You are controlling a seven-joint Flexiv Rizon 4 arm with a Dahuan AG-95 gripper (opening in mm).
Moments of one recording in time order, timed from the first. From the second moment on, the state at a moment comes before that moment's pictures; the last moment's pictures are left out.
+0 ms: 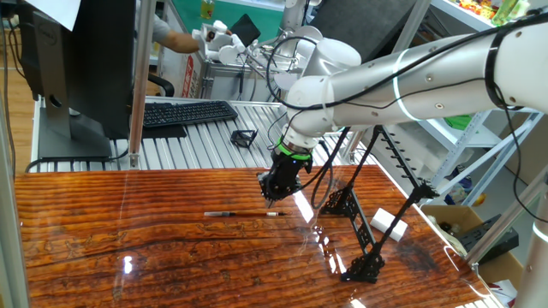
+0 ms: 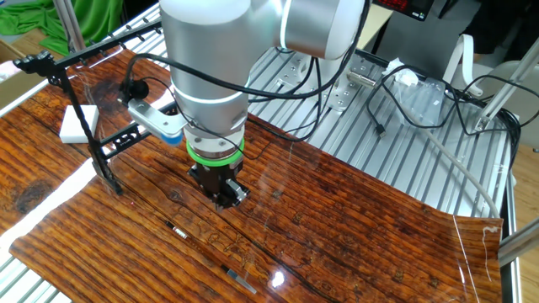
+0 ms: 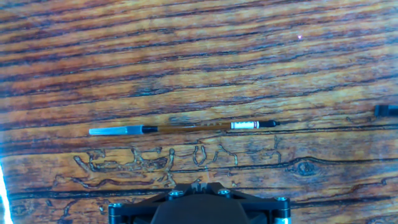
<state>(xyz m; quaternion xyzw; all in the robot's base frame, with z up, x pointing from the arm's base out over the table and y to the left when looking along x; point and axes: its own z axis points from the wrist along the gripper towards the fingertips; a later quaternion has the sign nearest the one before) 0.613 0.023 0.095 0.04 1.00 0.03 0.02</state>
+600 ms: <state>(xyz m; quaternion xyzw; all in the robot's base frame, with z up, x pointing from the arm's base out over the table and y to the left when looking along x) 0.613 0.022 0.095 0.02 1.00 0.04 0.02</state>
